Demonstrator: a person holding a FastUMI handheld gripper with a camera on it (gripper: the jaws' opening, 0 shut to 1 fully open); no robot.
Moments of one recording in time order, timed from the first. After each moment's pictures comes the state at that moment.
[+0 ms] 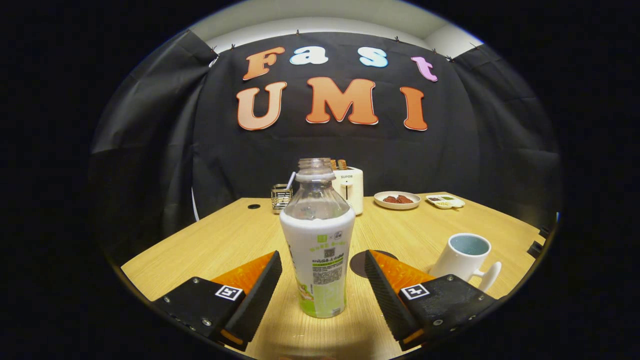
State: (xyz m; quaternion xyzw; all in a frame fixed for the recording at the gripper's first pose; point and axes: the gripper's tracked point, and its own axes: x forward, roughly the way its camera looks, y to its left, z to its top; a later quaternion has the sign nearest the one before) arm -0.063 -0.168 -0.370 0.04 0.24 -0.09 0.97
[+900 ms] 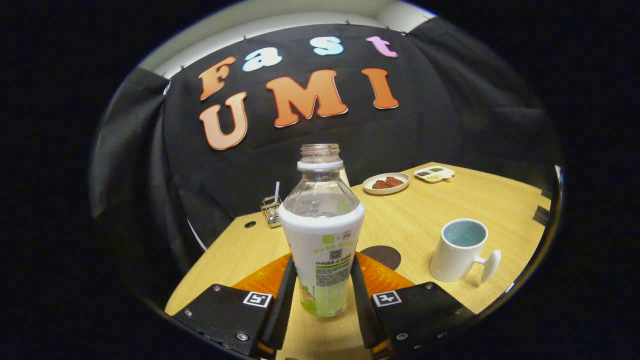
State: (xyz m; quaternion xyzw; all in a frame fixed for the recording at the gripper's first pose) arm -0.049 -0.189 -0.333 0.19 0.25 -0.15 0.94
